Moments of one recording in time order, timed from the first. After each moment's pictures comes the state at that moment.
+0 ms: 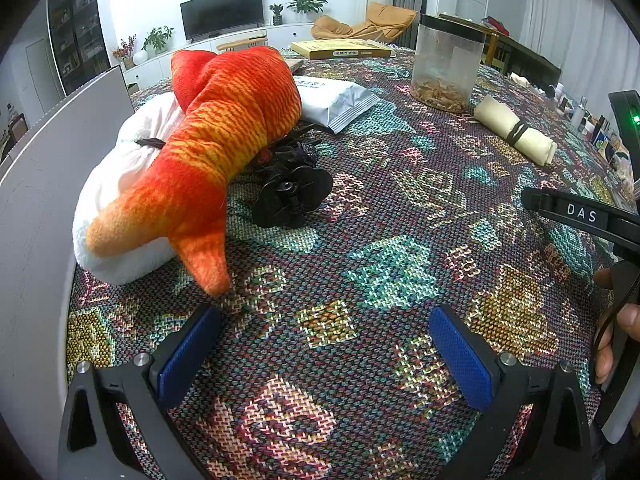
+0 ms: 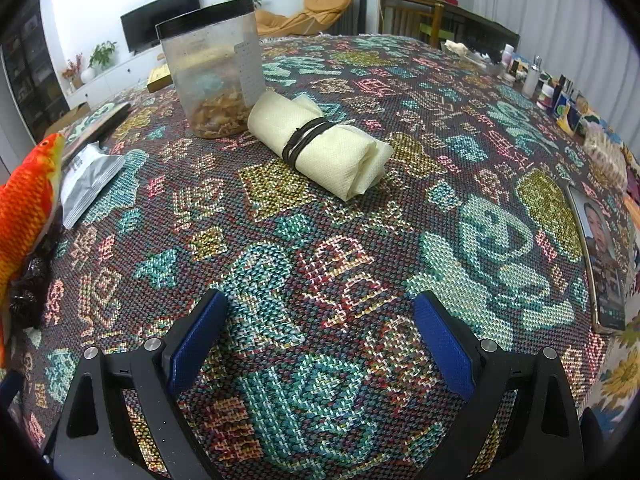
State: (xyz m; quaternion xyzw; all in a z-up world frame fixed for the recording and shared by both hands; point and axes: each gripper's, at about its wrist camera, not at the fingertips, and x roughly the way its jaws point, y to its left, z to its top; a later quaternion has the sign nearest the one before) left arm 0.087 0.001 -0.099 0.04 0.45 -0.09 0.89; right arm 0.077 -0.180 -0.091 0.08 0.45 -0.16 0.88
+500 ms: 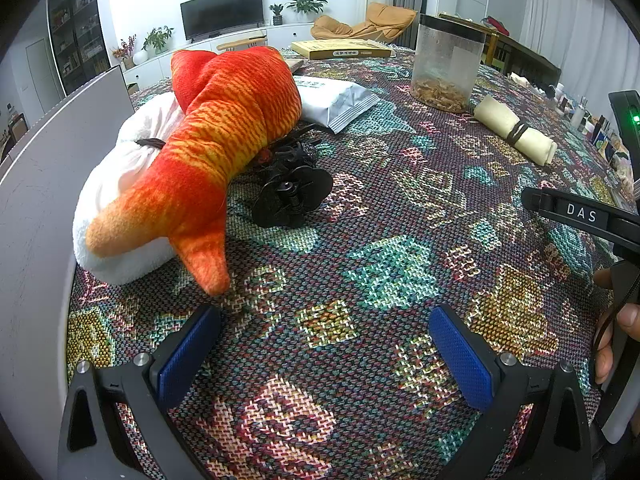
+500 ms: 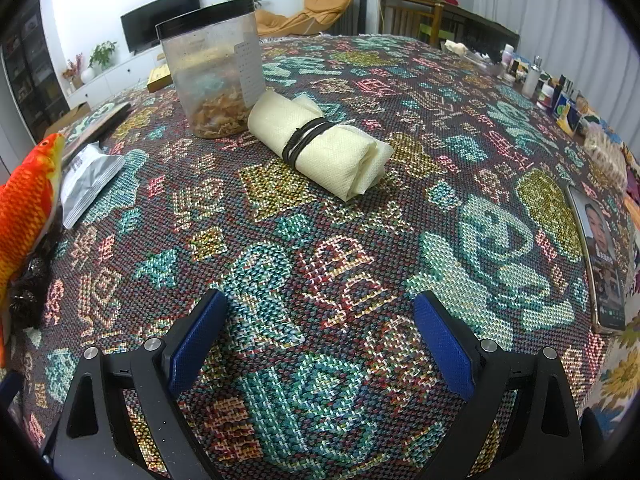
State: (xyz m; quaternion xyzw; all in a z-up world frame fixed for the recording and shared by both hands) left arm 0.087 0.001 -0.099 0.04 0.45 -0.09 0.89; right arm 0.076 -0.180 -0.091 0.08 0.45 -0.16 0.88
